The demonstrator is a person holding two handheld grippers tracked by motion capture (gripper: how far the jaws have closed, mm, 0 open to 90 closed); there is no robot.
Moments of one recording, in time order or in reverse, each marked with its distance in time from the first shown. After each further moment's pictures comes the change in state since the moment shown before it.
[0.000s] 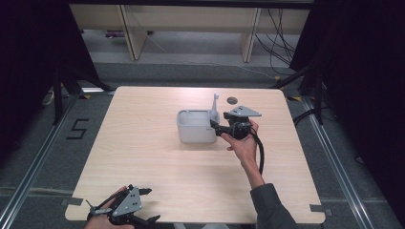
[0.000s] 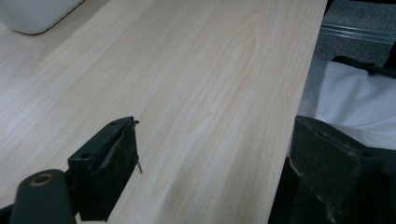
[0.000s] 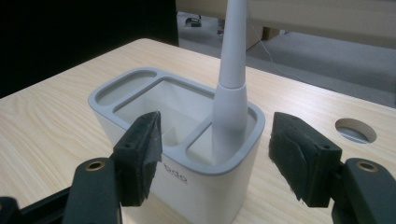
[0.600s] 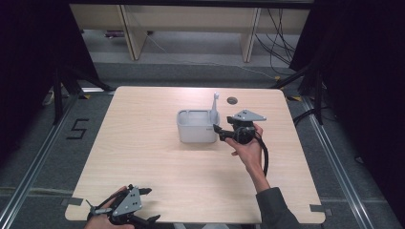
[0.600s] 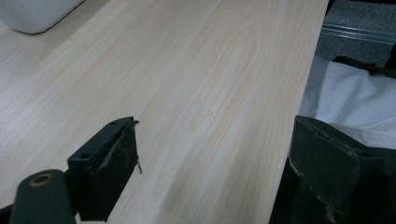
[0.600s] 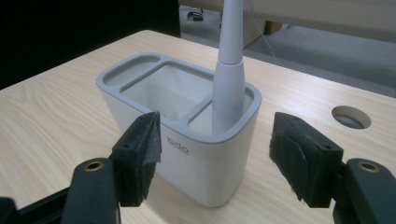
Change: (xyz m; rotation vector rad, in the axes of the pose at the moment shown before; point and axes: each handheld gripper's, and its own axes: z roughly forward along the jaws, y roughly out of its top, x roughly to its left) left arm 0.000 0.000 0.000 0.000 -0.002 -0.001; right arm 0.000 -0.009 -0.016 0.020 0.013 0.007
